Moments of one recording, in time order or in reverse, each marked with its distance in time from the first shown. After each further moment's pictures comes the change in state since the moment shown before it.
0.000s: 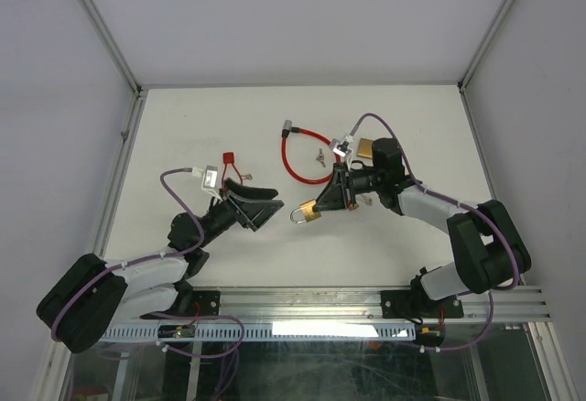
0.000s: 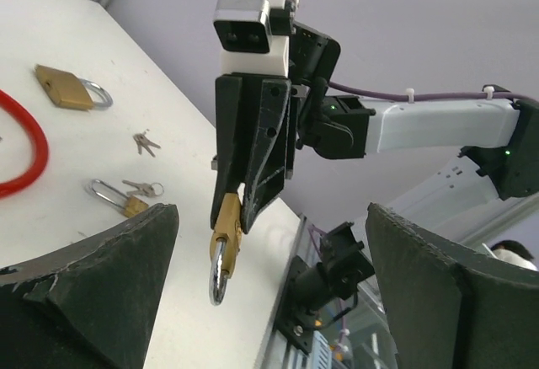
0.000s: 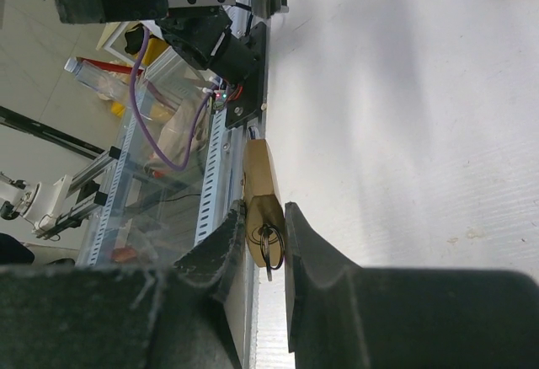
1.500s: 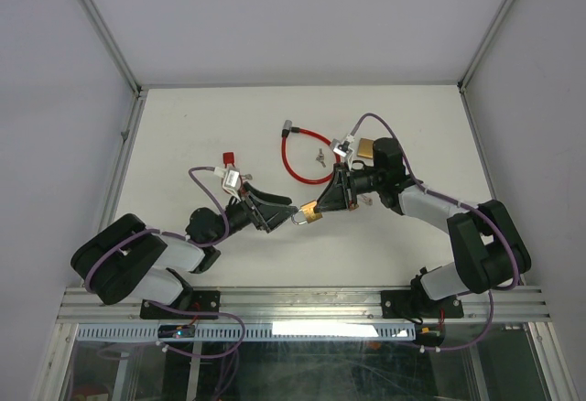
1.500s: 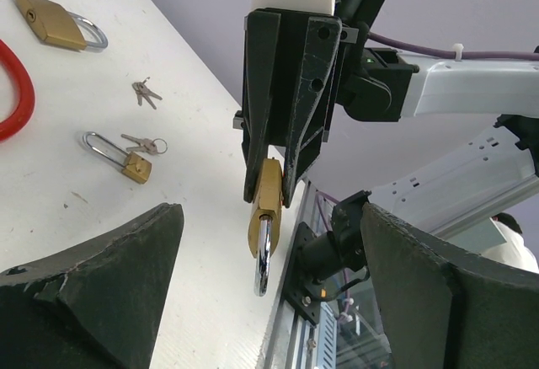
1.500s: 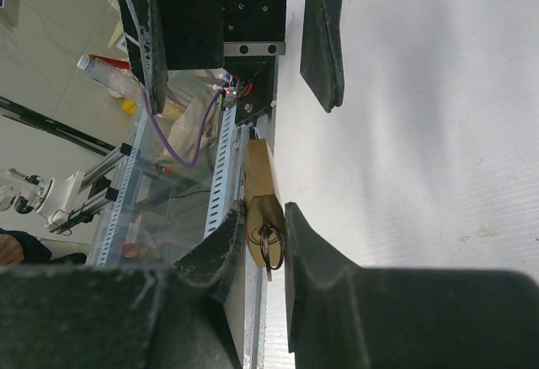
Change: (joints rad) left arm -0.059 0.367 0.037 0.231 0.039 -0.018; right arm -0.009 0.000 0.002 -0.009 -0.034 0.010
